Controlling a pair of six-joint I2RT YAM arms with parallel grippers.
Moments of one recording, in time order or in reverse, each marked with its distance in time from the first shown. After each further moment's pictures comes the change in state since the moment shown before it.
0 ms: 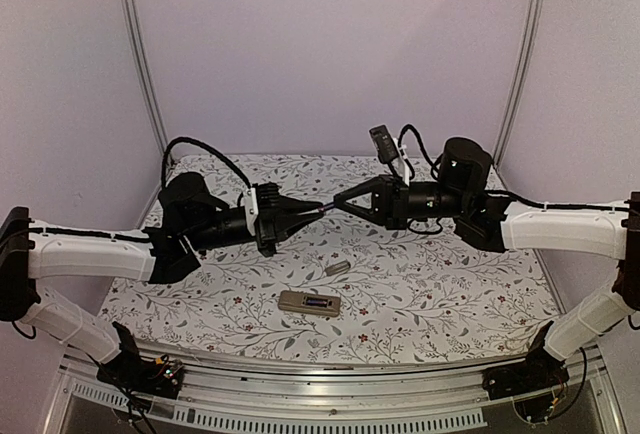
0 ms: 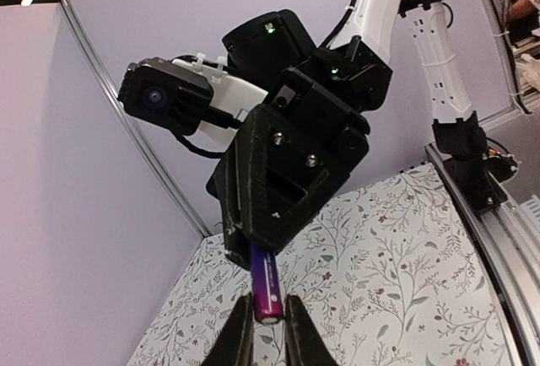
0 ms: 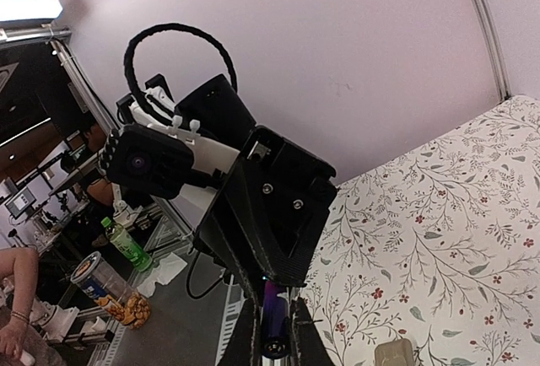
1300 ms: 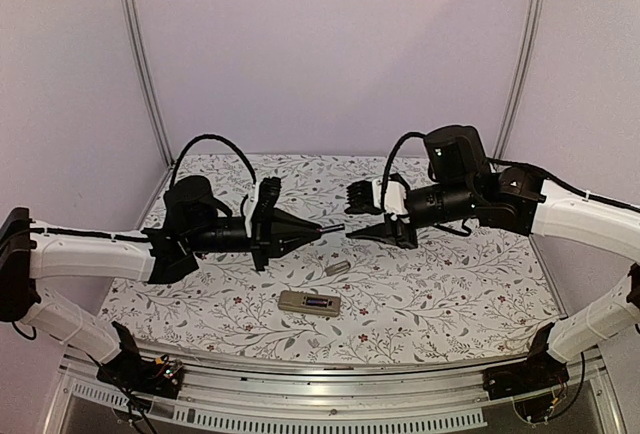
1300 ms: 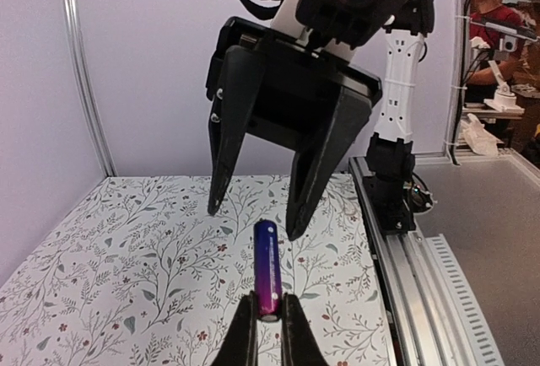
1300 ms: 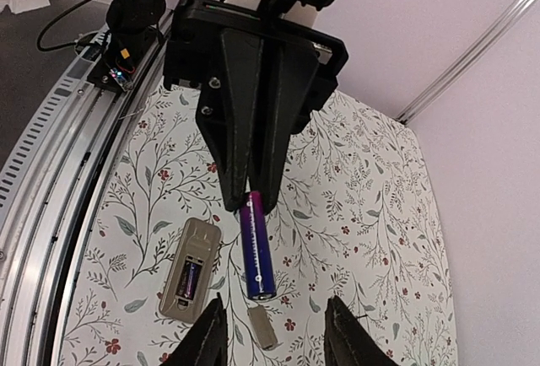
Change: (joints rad) left arm 0.036 -0.005 -0.023 -0.104 0.146 -0.361; right arm 0.126 -0.113 0.237 -0.882 0.391 -1.242
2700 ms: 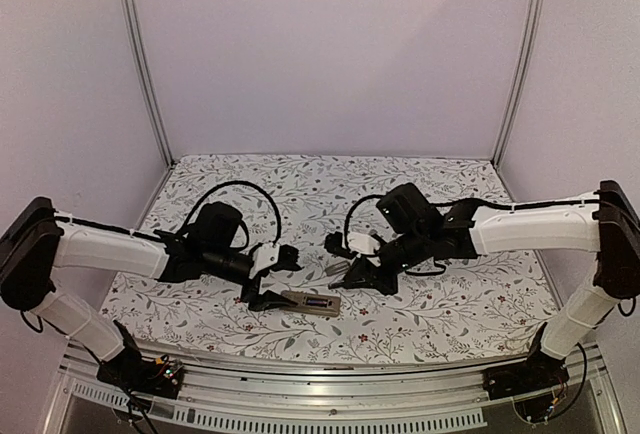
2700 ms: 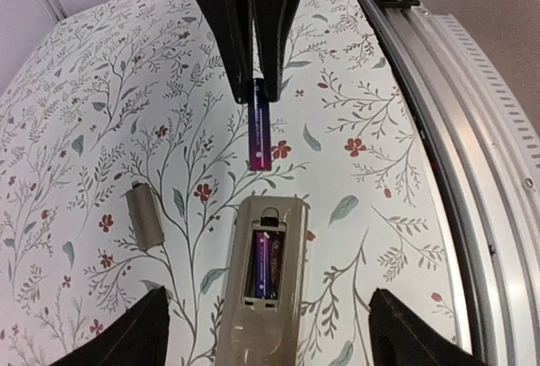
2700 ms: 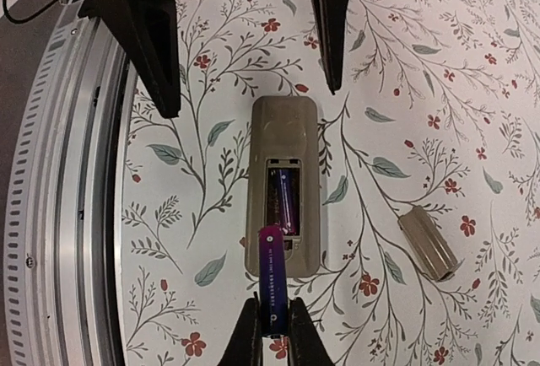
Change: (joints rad) left arm 0.084 0.098 -0.039 -0.516 0.003 0.507; right arm -0.003 0.241 -0.145 0.039 -0.010 0.308
